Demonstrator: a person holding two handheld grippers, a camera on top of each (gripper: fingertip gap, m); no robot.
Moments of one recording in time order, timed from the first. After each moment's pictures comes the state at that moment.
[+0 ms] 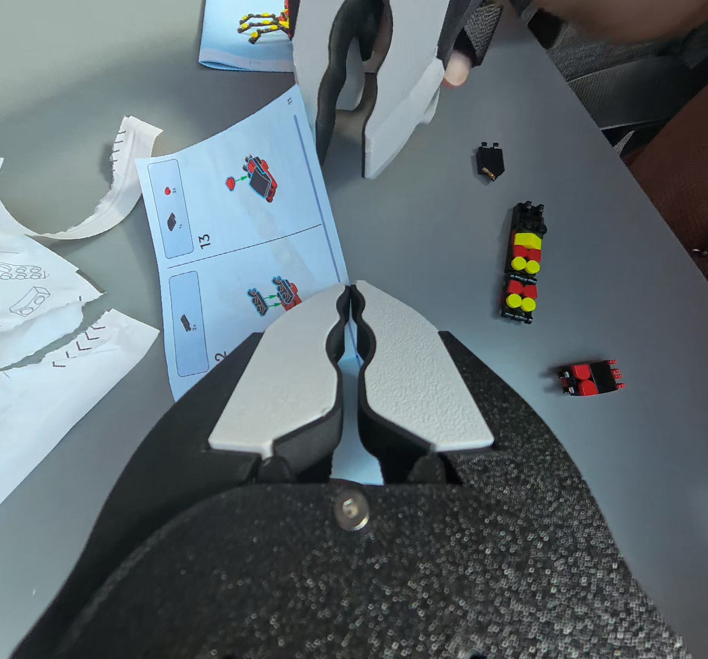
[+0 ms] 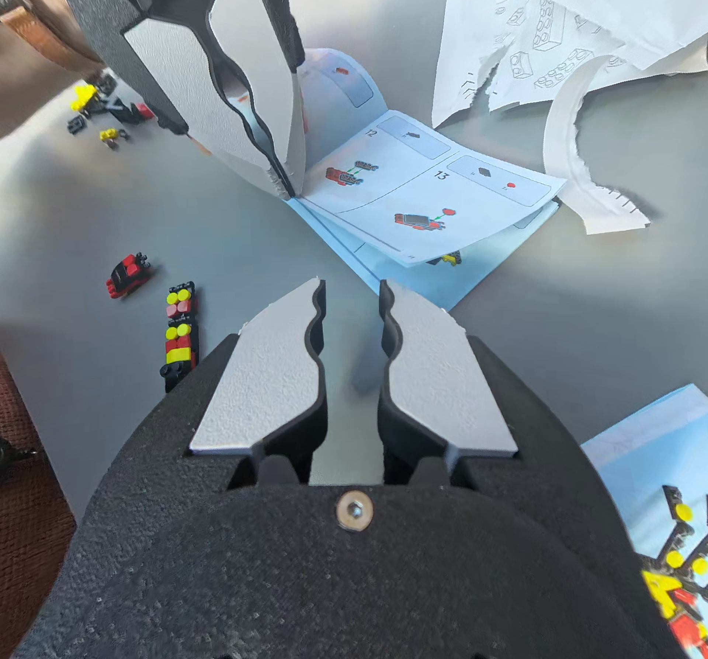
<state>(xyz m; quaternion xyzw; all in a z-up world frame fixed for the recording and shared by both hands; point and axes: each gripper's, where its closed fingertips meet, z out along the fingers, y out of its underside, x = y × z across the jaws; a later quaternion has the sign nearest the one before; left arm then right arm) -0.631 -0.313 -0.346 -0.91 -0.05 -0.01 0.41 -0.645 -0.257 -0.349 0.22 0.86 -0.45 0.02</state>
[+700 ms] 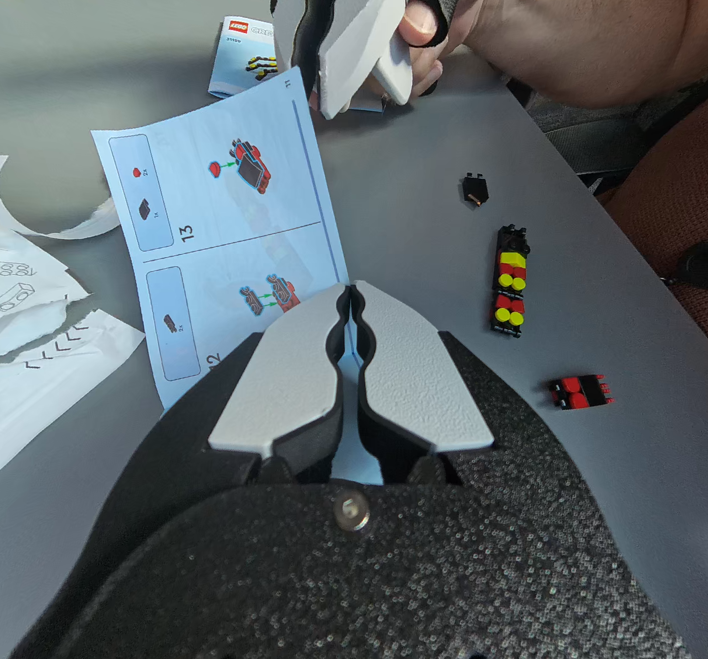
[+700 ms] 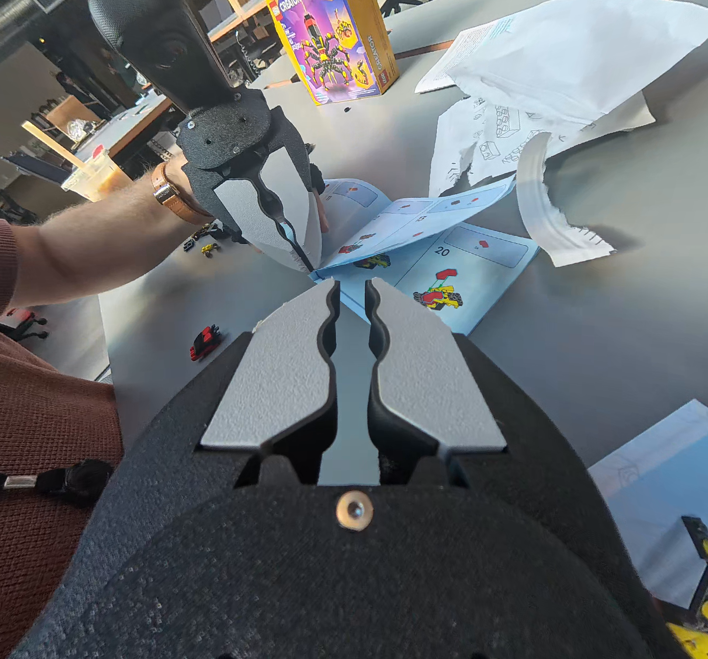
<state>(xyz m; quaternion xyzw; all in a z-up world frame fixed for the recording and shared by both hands) -0.629 -0.311 -0.343 -0.88 -0.07 -0.03 0.46 -0.662 -0.253 -0.311 0.26 0.77 -0.58 0.10</state>
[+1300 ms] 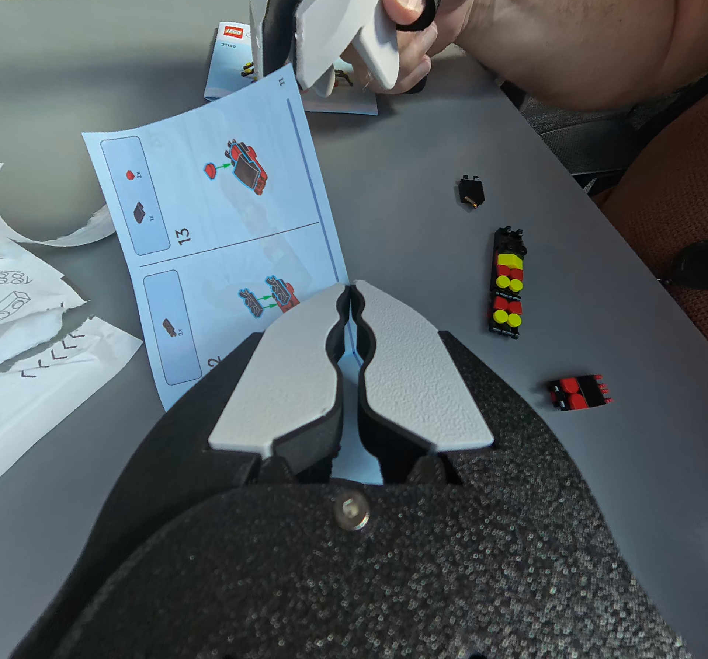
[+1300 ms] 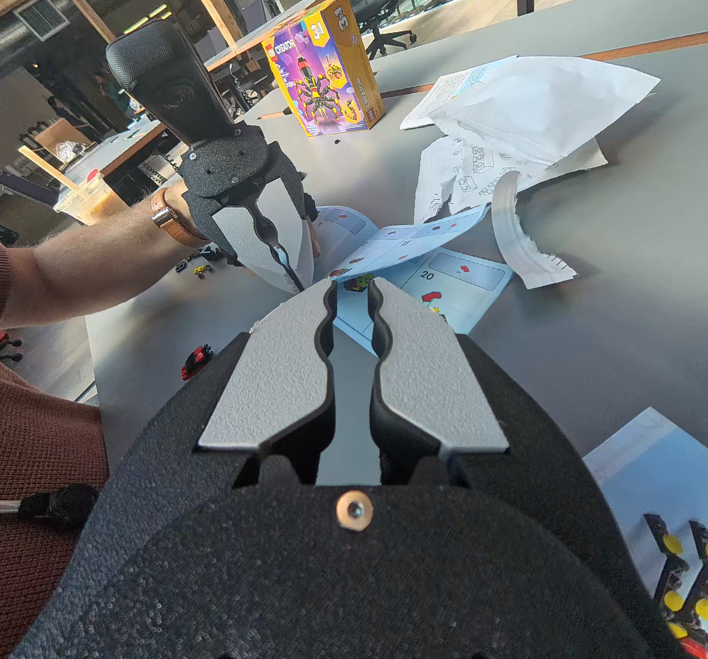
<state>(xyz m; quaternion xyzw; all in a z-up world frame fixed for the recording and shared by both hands) -0.628 -0.309 -0.342 -0.88 -0.06 -0.03 0.47 -0.672 -0.249 -0.299 0.27 0.75 -0.60 0.07</state>
